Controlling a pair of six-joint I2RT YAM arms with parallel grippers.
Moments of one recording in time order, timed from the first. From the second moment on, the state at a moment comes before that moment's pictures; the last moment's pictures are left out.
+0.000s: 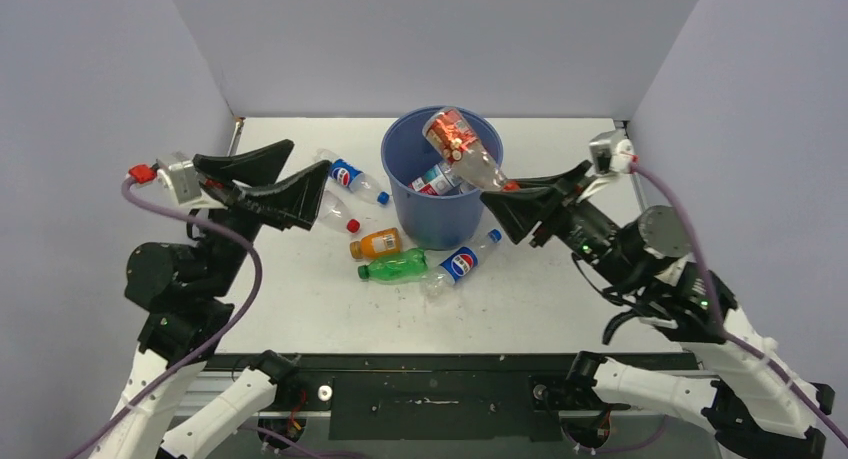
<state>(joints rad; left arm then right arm) -0.50 0.69 1.10 0.06 0.00 -0.56 0.98 0.87 1.31 -0.34 0.18 0.34</state>
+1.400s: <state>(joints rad) -1.23 1.14 1.47 -0.77 -0.20 0.88 0.97 1.10 1.69 -1.08 -0.19 0.22</state>
